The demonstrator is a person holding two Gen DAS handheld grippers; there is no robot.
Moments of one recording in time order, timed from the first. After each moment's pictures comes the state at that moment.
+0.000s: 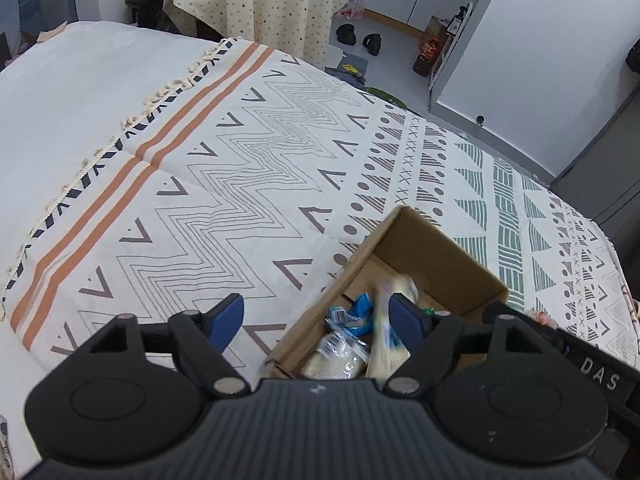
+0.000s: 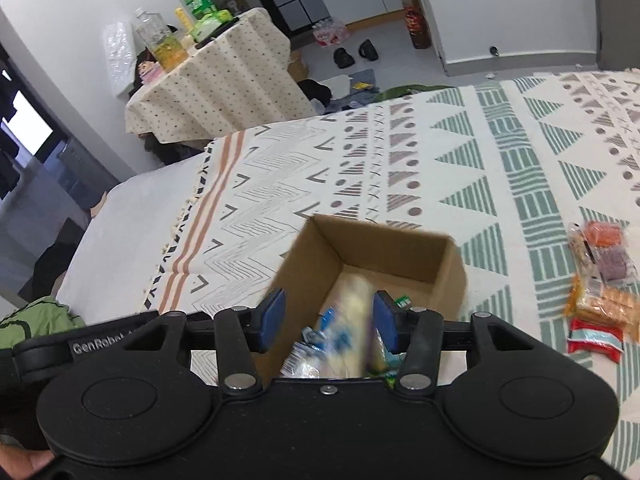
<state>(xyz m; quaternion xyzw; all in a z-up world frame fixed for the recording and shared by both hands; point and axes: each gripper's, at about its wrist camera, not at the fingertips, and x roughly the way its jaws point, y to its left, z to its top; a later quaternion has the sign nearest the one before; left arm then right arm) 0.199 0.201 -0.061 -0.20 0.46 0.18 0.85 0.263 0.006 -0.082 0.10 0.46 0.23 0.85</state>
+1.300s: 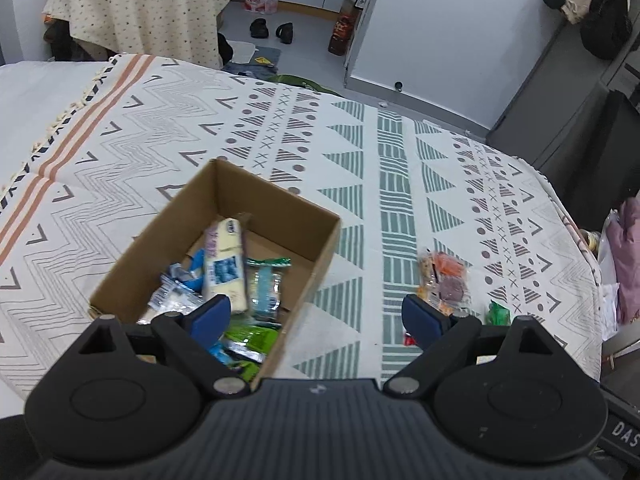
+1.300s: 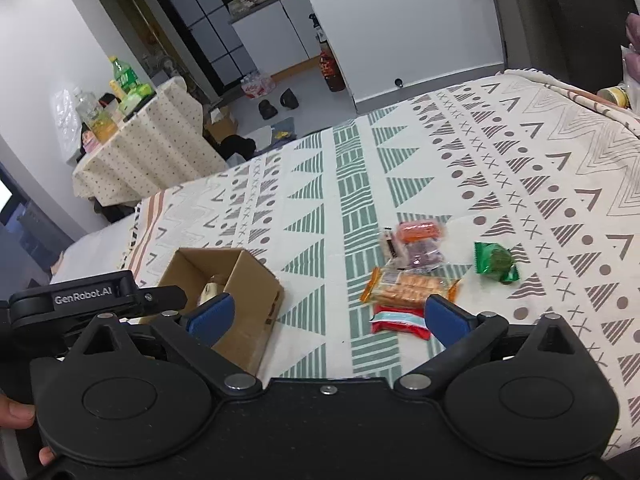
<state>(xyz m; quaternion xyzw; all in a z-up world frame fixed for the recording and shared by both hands) 0.219 0.044 -0.053 -0.15 0.47 0.09 0.87 0.220 -0.176 -0.072 0.13 0.41 0.14 0.89</state>
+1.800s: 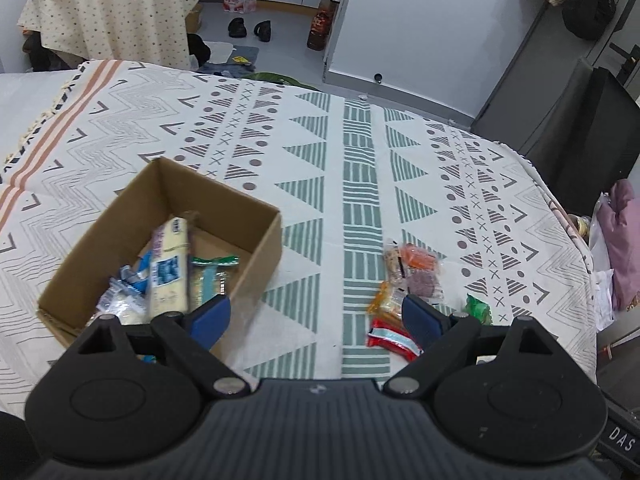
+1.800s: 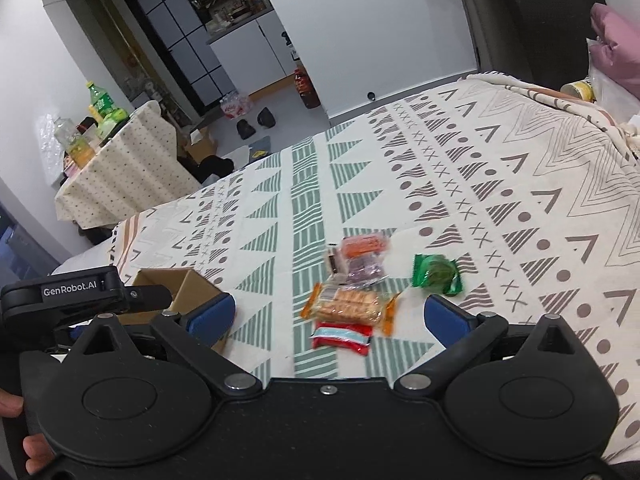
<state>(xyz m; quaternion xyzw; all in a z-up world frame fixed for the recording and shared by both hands) 0.242 -0.002 -0.065 -0.14 0.47 0.06 0.87 0.225 -0.230 -0.090 0.15 0.40 0.11 0.90</state>
